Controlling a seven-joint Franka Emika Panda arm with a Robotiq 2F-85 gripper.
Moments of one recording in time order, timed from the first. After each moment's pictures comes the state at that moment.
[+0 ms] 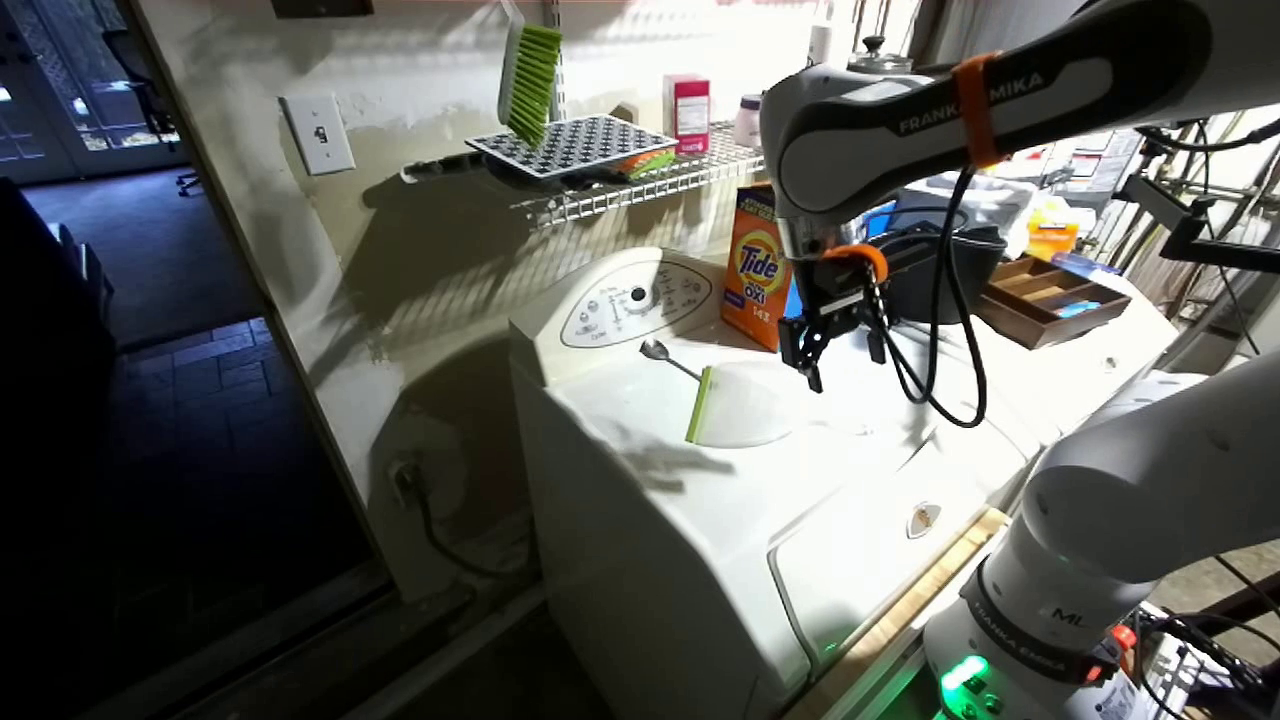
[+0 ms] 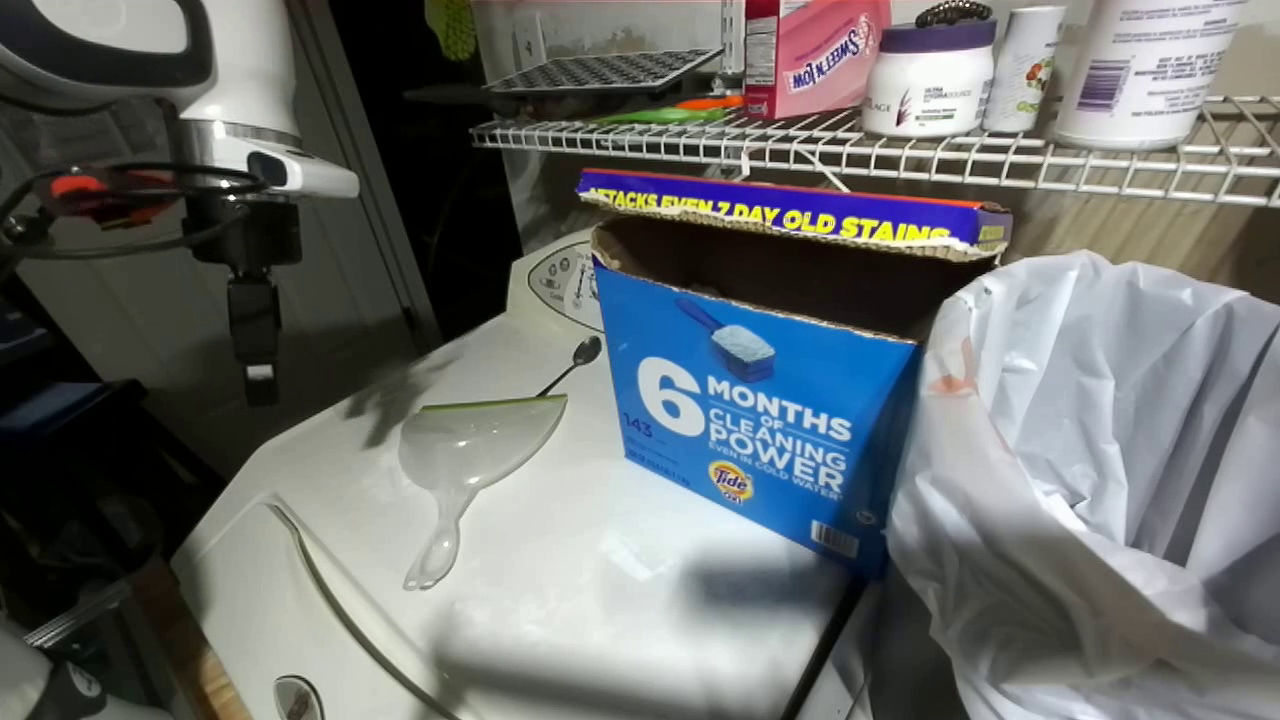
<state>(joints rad) -0.06 -0.55 0.12 -2.58 -0.08 1.66 0.39</state>
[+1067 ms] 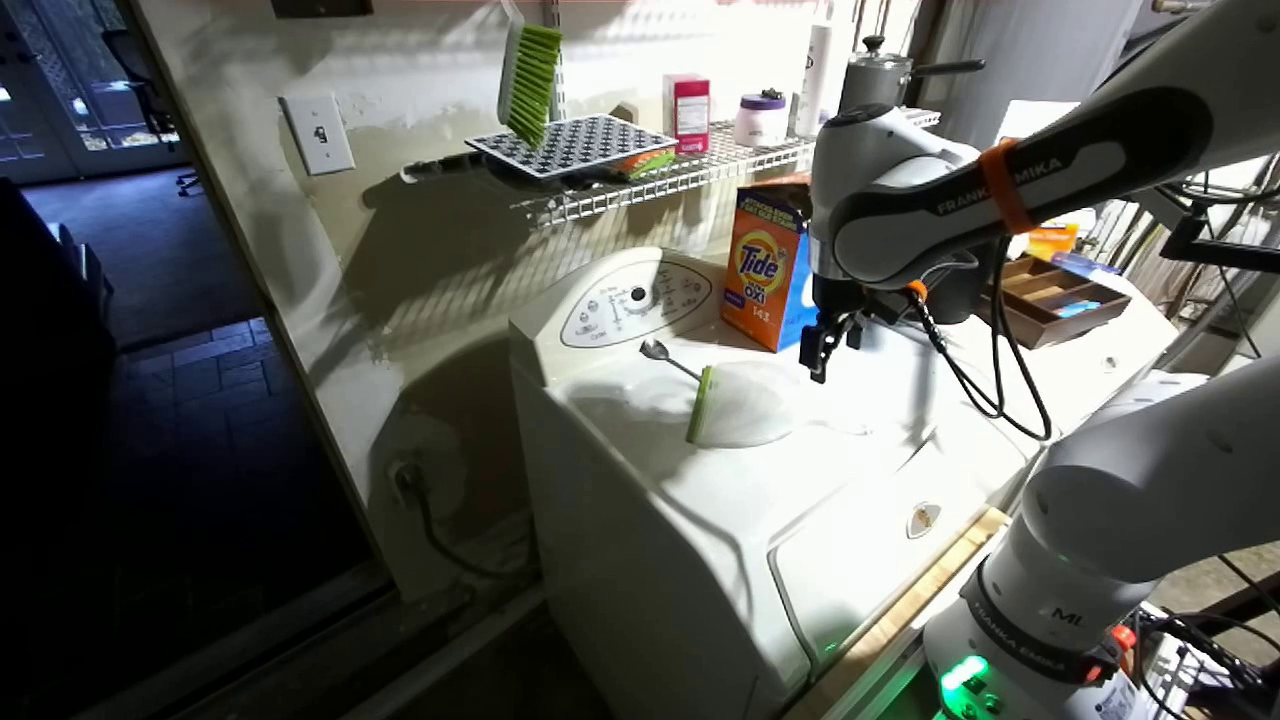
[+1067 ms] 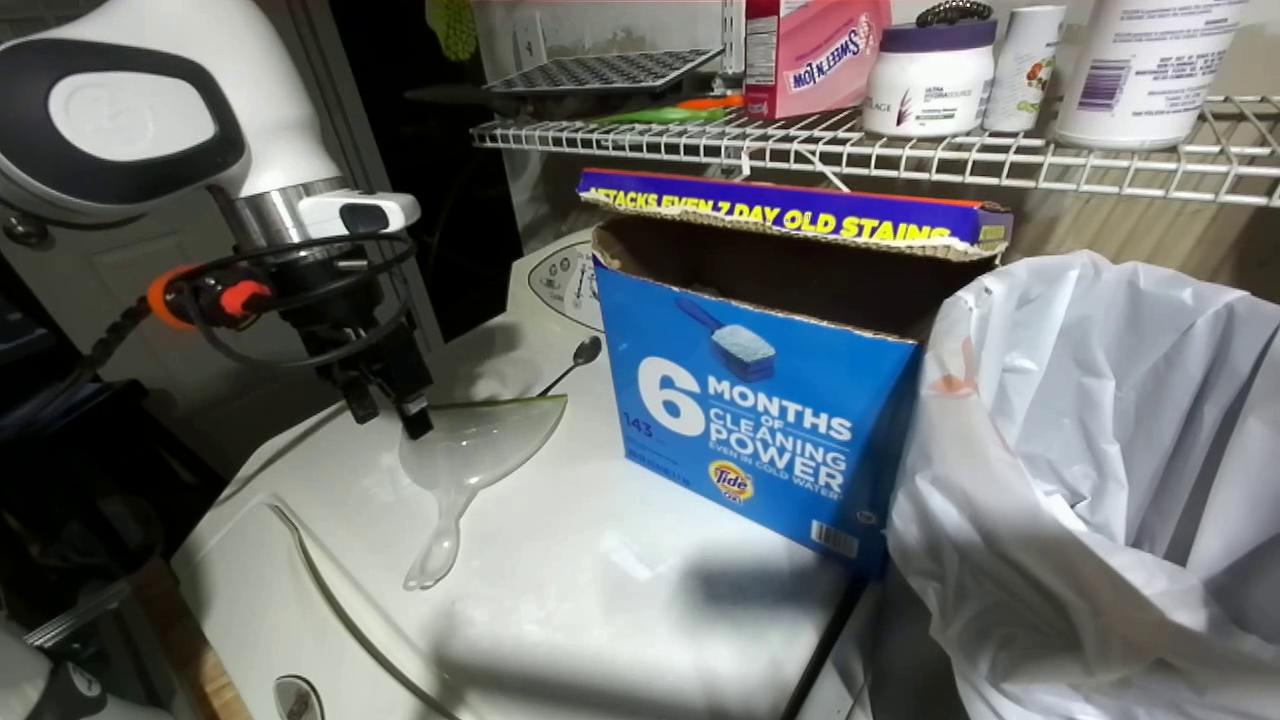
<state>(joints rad) -0.05 -0.57 -0.06 -2.76 -0.31 2.16 -0.01</state>
